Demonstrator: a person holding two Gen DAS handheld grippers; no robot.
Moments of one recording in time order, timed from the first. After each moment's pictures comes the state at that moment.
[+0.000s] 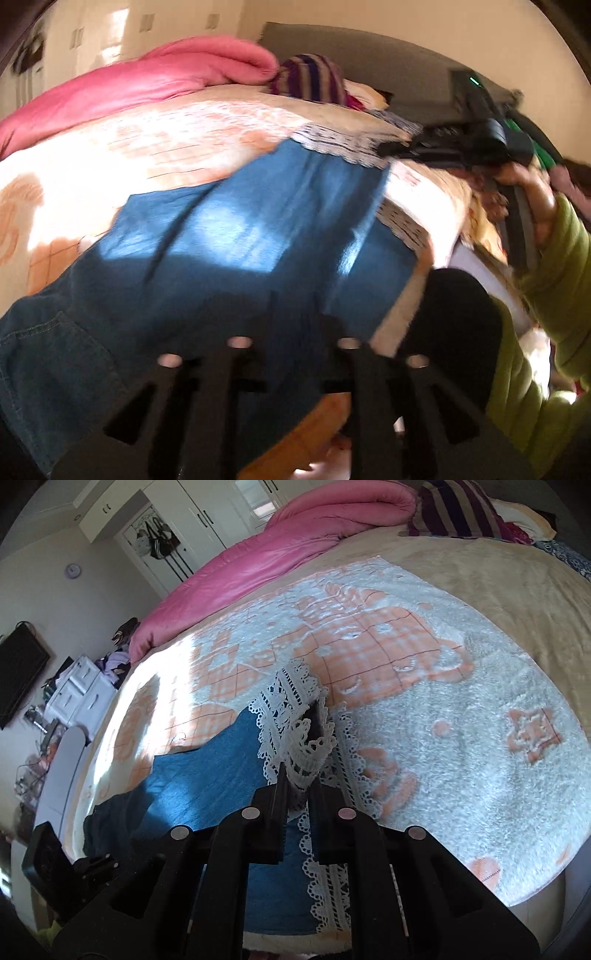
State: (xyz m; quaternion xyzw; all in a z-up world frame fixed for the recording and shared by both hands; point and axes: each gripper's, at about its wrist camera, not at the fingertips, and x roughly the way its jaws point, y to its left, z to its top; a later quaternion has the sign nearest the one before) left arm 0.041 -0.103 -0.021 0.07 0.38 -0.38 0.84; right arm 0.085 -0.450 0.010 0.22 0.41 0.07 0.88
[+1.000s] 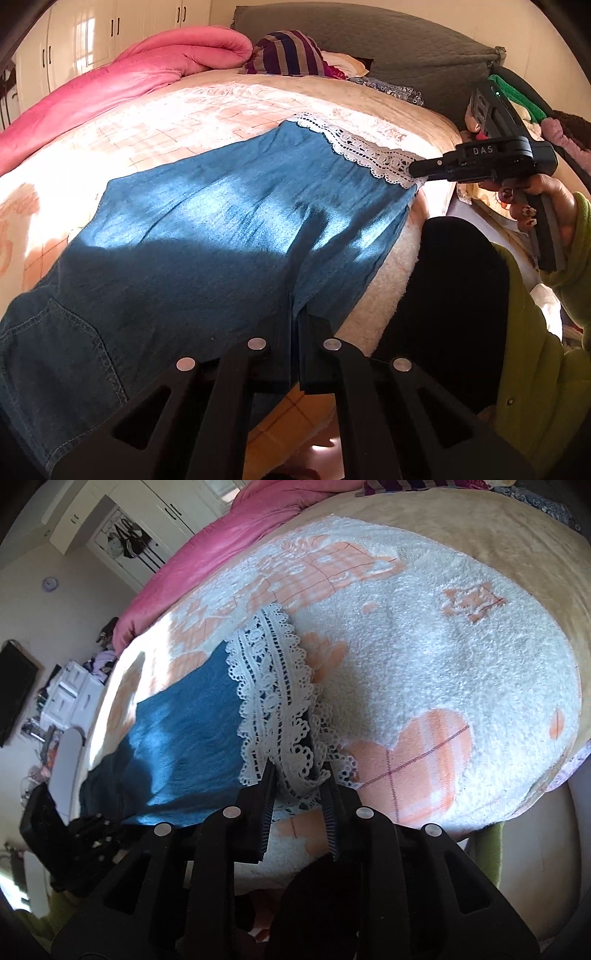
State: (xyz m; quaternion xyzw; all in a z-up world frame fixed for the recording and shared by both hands) left arm 0.034 -0.096 -0.033 0.13 0.40 -0.39 0.82; right arm 0.002 -0.466 -0.040 0.25 0.47 0.04 0.85
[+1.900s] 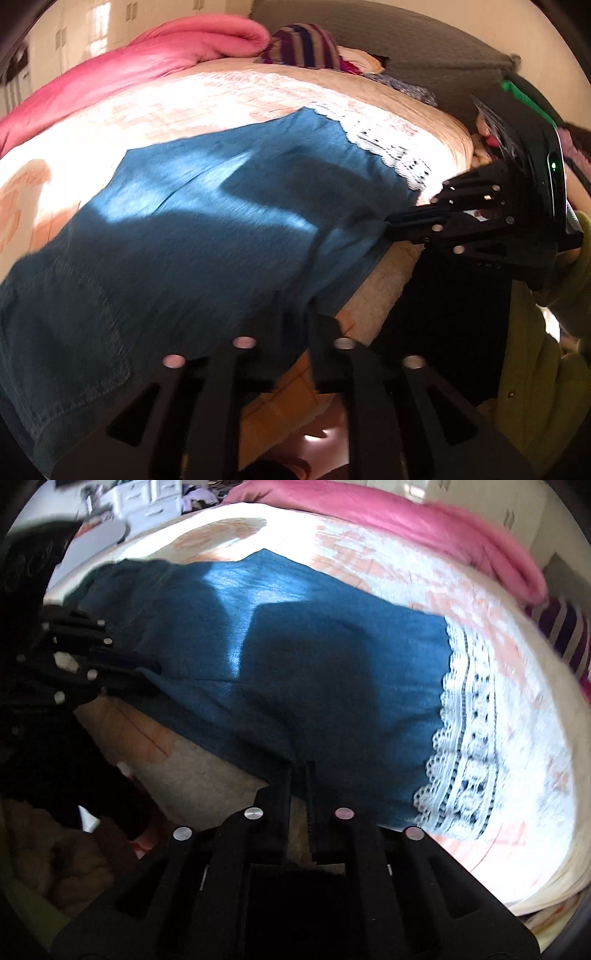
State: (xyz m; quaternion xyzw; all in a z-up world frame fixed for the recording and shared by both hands) left arm 0.032 -0.078 -0.040 0.10 0.43 -0.36 0.82; right arm 0.007 -0.312 -0.048 -0.11 0.48 0.19 0.85
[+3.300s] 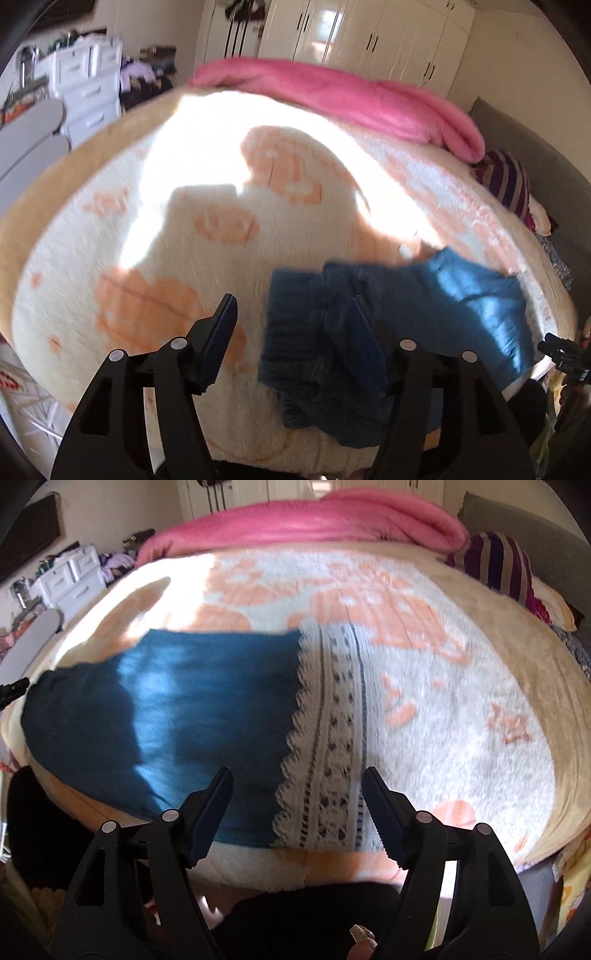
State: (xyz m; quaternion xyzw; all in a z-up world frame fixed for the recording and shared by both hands) left arm 0.054 0.146 0.022 -0.10 0.38 -0.02 0.92; right arm 0.026 -0.393 -0.015 0.00 0.44 0.08 0.89
